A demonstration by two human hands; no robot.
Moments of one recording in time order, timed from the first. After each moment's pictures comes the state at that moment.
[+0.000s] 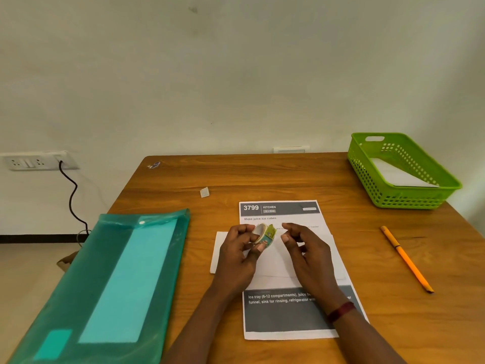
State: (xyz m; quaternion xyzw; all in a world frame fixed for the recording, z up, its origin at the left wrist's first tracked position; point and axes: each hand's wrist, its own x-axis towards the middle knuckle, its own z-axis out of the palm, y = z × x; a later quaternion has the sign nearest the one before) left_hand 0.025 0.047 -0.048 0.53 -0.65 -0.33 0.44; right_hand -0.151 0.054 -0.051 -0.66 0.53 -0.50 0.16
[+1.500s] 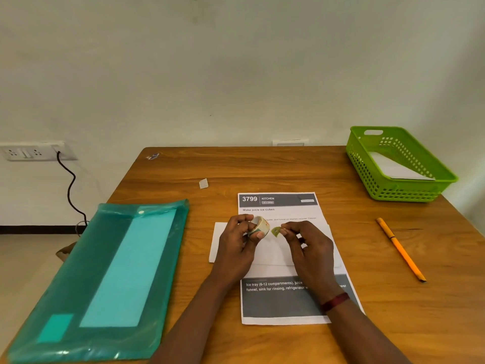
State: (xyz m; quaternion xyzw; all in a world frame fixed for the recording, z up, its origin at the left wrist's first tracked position) left_hand 0.025 0.046 -0.048 0.51 -0.67 -0.31 0.45; right_hand -0.153 0.060 -0.055 -0.68 0.49 -0.54 0.05
